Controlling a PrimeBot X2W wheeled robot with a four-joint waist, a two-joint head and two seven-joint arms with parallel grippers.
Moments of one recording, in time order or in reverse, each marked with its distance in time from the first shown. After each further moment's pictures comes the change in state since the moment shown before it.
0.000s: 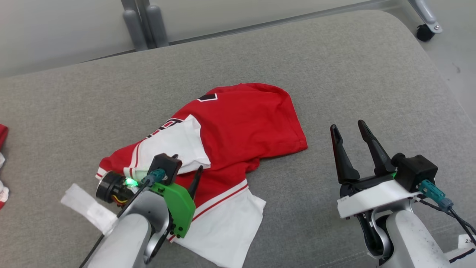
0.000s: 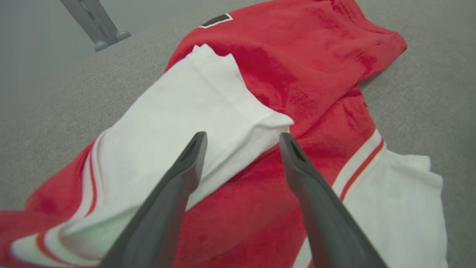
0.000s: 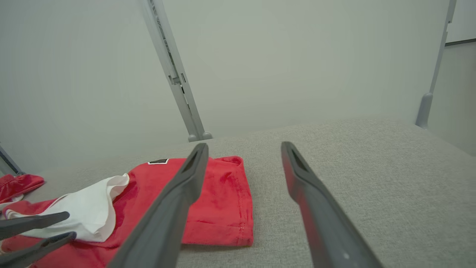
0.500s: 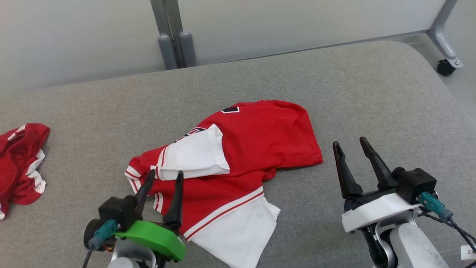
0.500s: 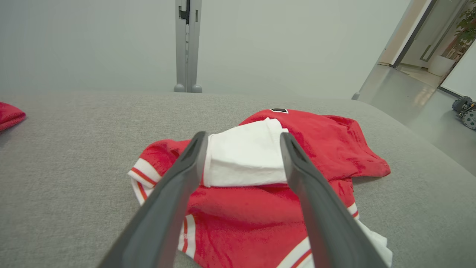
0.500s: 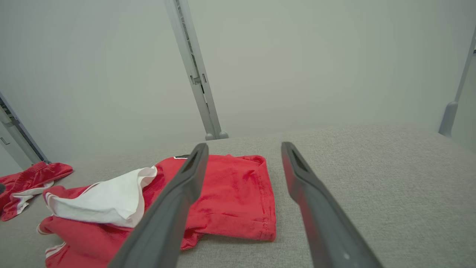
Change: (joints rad) left arm 0.284 -0.070 0.209 -0.188 -0.168 0.066 -0.328; right arm 0.056 -0.026 0.011 0.021 0.006 0.000 0.000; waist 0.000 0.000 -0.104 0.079
